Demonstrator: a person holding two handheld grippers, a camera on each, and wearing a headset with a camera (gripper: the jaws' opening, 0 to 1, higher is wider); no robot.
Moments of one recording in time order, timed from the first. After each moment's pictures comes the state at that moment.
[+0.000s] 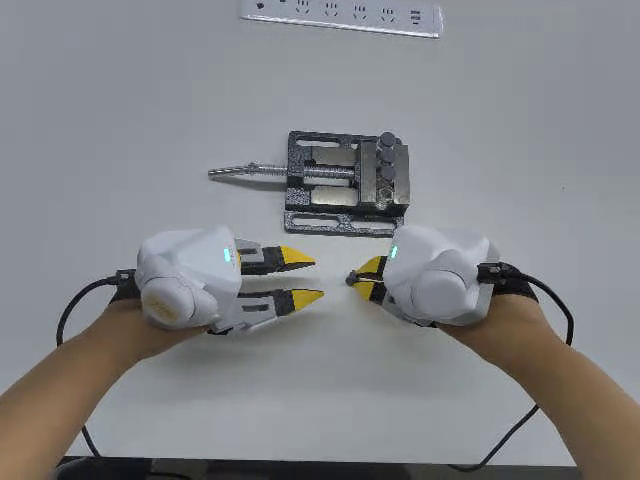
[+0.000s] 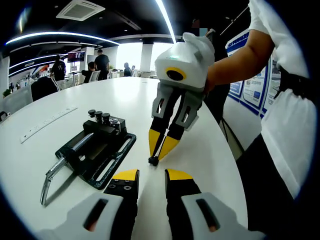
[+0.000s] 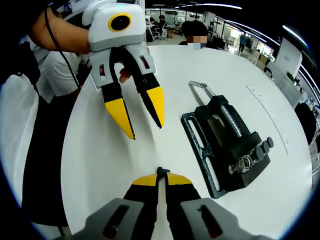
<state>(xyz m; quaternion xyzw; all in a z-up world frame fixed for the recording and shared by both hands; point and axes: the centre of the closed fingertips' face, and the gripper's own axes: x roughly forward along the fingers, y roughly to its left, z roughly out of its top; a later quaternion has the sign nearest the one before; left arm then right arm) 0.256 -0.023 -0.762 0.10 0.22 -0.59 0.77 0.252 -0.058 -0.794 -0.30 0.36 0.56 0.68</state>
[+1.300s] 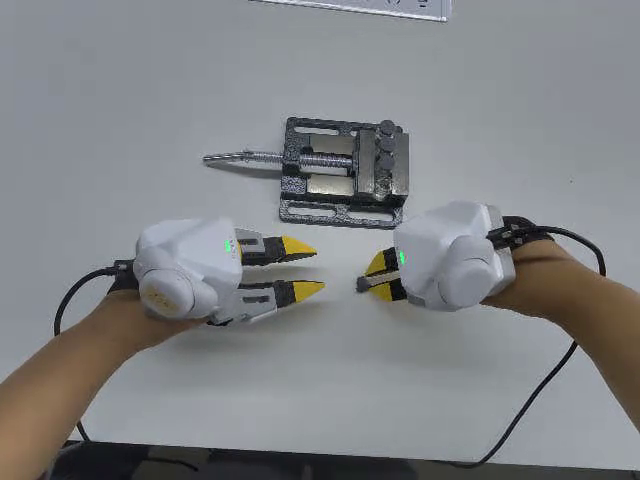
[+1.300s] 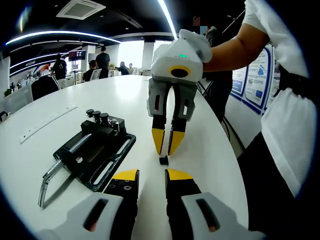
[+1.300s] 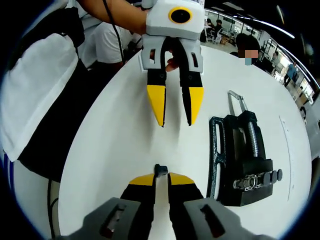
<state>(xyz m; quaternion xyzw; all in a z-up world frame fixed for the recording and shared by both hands) 0.257 -0.033 -0.764 0.11 0.22 -0.58 0.77 0.238 -0.077 -0.796 -0.37 0.32 0.67 0.55</state>
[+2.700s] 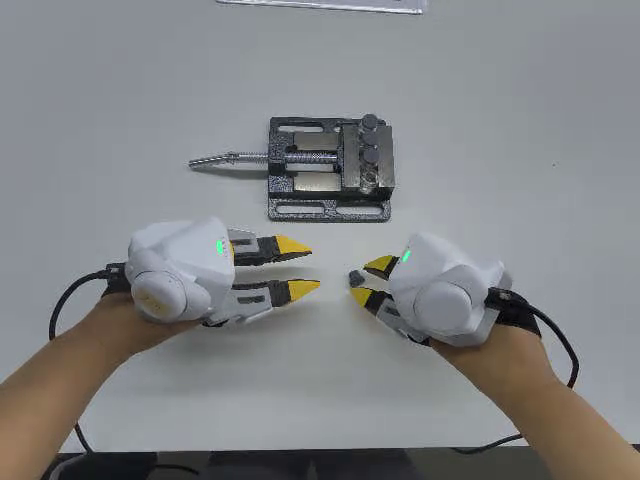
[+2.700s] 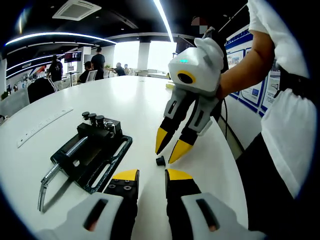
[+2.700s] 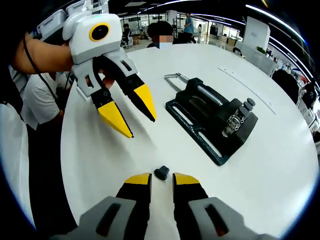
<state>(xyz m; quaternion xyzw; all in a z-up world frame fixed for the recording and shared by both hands) 0.255 -0.035 -0.764 0.11 0.22 -0.60 0.76 0.241 -0.081 -0.801 -0.21 0.40 0.44 0.78</state>
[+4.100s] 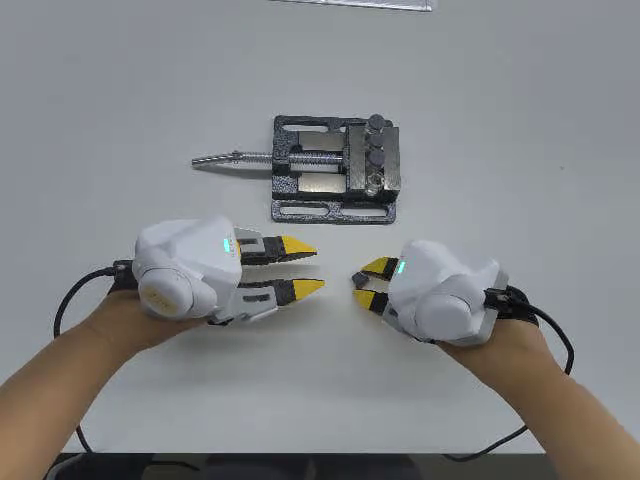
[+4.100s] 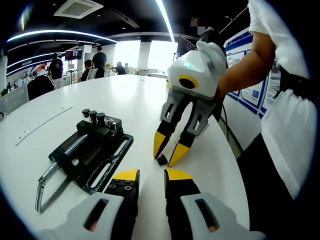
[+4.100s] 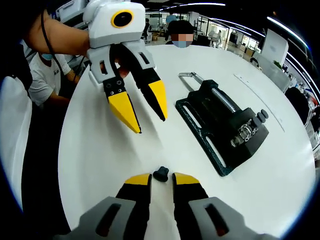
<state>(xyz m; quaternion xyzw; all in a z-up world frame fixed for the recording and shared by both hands) 0.258 -0.038 -0.768 0.11 0.22 -0.60 0.76 0.244 -0.077 -0.809 -0.26 0.38 0.49 0.74</state>
